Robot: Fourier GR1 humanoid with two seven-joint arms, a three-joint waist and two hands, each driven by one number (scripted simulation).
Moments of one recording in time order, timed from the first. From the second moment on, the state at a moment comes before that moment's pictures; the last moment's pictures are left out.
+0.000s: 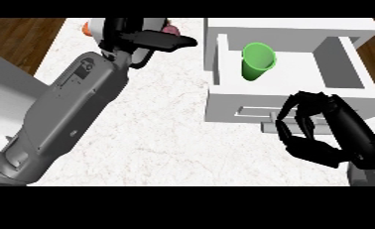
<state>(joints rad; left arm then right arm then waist) -0.95 0.33 -0.45 -1.03 0.67 0.43 -0.22 -0.09 -0.27 0.03 -1.90 0.35 0.30 -0.03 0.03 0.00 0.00</state>
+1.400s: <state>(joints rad) -0.45 0.55 -0.27 -1.36 0.69 0.20 -0.27 -0.78 -0.21 0.07 -0.56 0.89 -0.12 -0.40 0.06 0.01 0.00</state>
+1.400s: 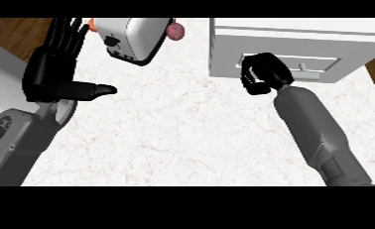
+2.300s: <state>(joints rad) -0.44 0.54 -0.26 -1.35 0.71 0.09 -0.28 -0.89 -0.25 -0.04 -0.33 0.80 0.02 -0.60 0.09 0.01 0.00</state>
